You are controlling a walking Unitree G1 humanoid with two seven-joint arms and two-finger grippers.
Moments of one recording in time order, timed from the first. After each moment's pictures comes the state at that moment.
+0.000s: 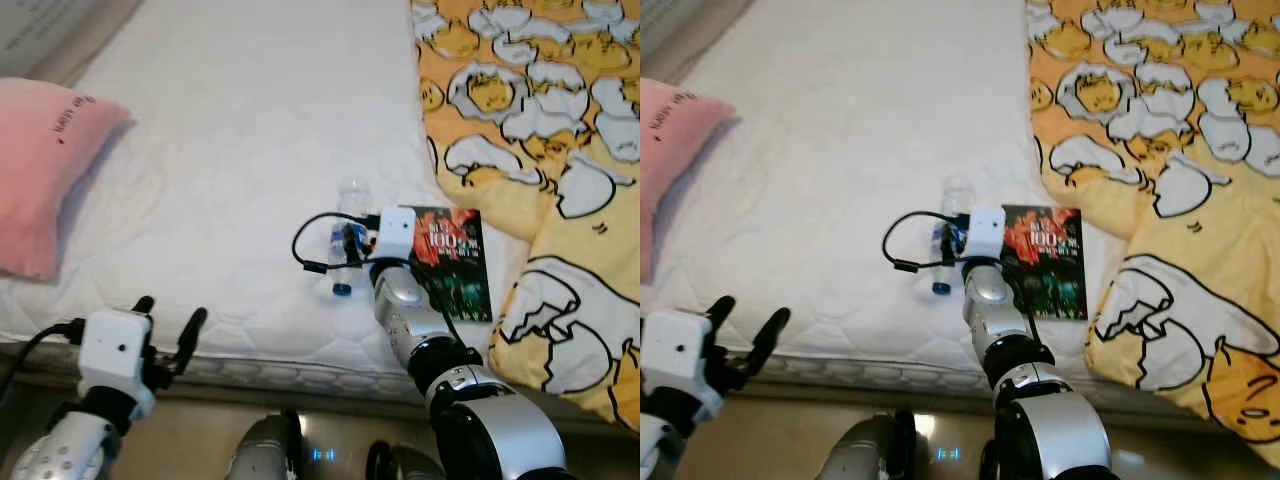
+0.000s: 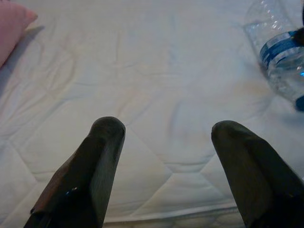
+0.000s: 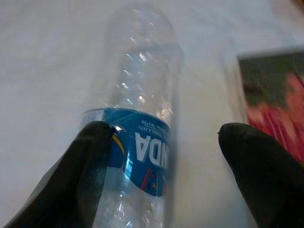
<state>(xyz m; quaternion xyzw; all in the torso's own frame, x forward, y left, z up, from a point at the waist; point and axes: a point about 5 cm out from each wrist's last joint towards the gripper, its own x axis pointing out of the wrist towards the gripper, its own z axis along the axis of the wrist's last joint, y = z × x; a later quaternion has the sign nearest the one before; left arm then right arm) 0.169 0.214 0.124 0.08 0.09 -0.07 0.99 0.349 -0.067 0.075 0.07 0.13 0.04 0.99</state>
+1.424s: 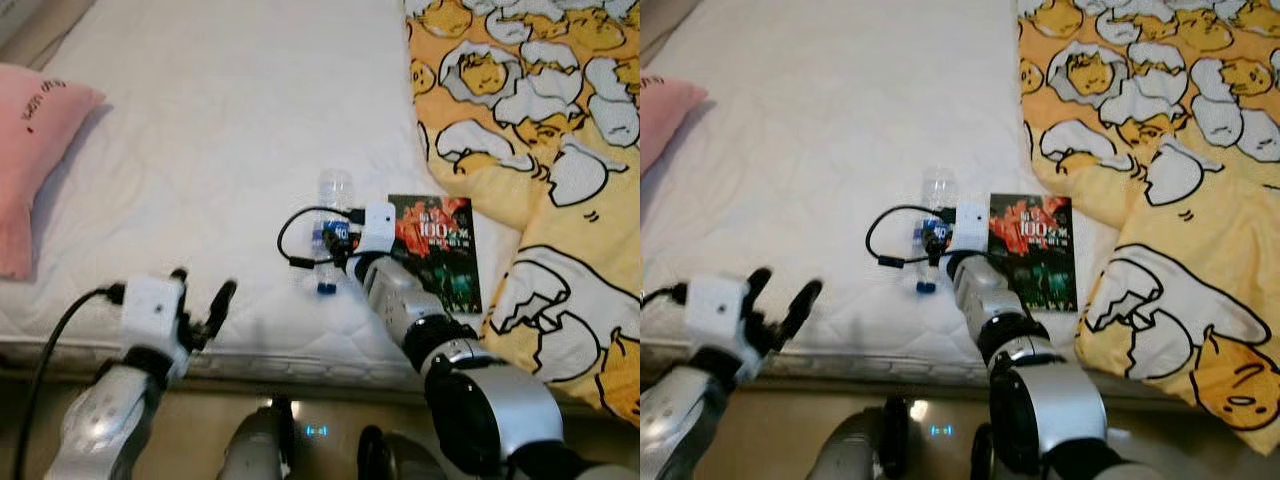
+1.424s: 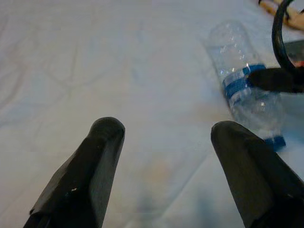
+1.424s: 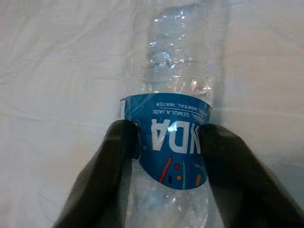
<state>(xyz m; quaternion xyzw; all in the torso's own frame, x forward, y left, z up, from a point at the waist) 0.214 0.184 0.126 0.05 0.06 -0.10 0.99 0.358 -0.047 0.084 0.14 0.20 0.16 0.96</state>
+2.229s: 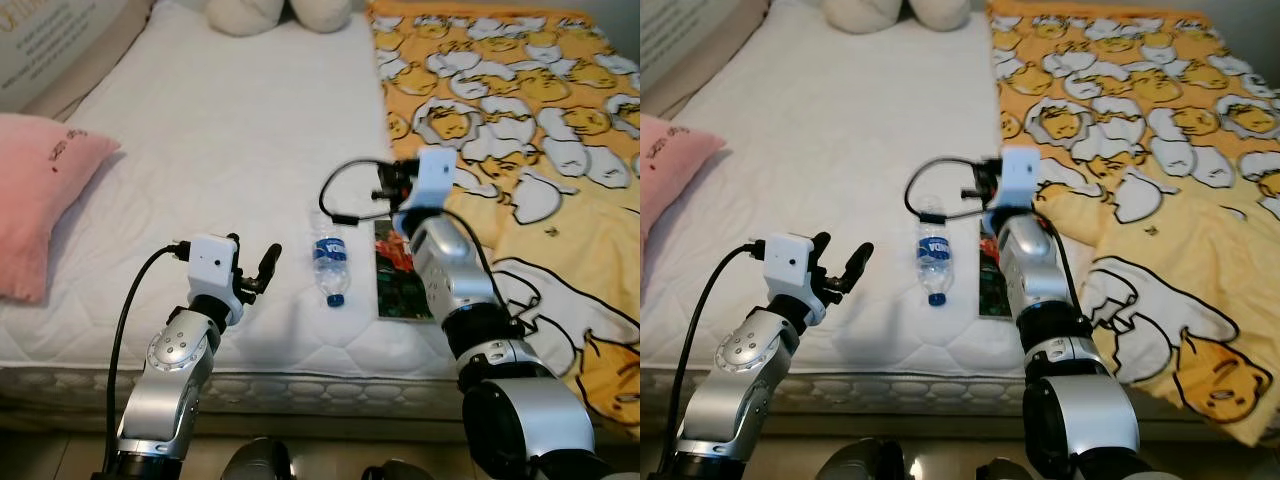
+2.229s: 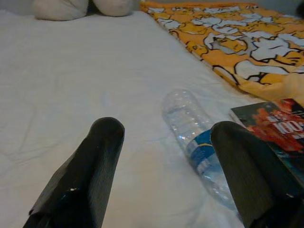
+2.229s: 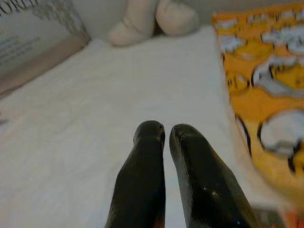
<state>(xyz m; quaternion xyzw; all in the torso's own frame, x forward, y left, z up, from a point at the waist) 0.274 0.149 0.109 0.01 0.03 -0.14 0.99 0.379 -0.104 0.139 0.07 0.02 0.12 0.99</state>
